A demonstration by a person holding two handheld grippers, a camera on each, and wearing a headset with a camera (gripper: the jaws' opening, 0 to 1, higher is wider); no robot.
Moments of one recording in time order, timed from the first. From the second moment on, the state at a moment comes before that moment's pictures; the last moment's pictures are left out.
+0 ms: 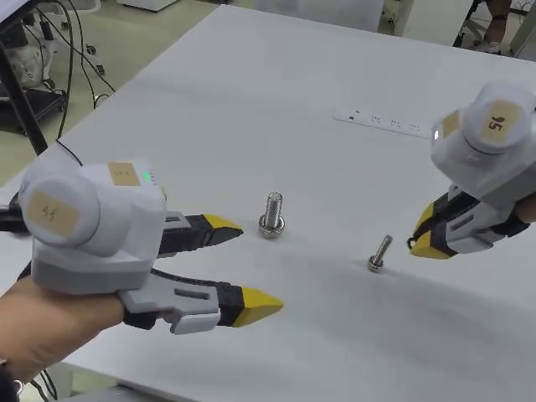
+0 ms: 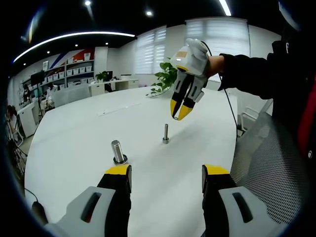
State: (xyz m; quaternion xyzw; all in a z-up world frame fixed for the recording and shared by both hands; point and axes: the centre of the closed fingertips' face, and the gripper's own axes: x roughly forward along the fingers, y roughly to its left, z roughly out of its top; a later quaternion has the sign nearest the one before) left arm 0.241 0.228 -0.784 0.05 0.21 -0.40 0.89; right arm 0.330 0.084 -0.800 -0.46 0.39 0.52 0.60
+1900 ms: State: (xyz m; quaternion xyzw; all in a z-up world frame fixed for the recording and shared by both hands) left arm 0.239 0.232 -0.786 0.05 0.21 -0.40 0.89; right arm 0.338 0.101 -0.846 -0.47 0.42 0.54 0.56
